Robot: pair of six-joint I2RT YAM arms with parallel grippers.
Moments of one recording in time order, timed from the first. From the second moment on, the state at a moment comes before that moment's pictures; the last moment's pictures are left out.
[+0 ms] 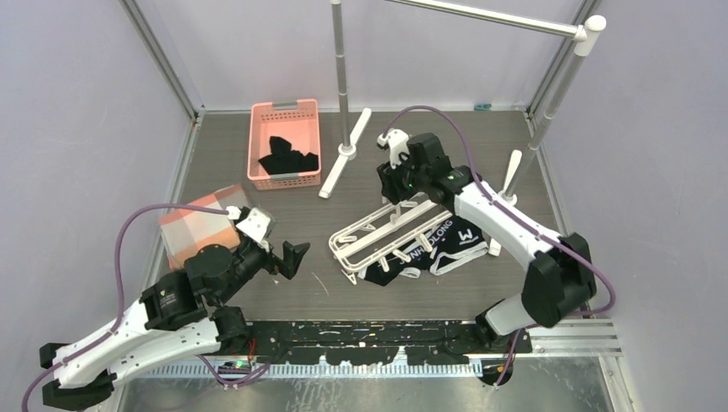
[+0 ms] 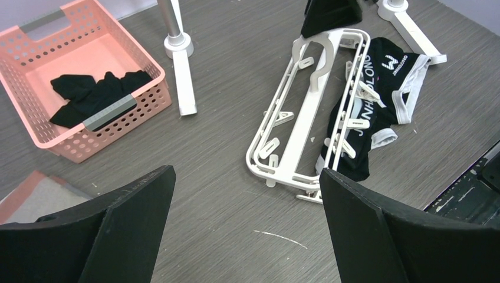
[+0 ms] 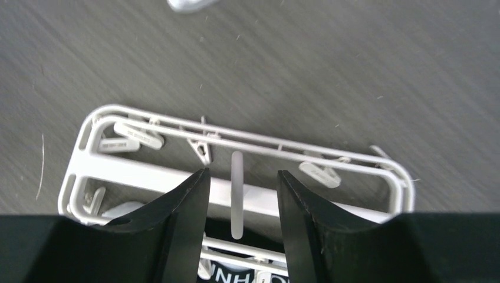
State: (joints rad) left arm -1.08 0.44 0.72 -0.48 -0.45 -0.09; right arm 0.53 1.50 1.19 -0.42 -0.20 -0.13
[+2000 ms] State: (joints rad) left arm -1.08 0.44 0.70 -0.45 -0.49 -0.07; right arm 0.54 1.48 0.26 1.02 -0.14 0.08
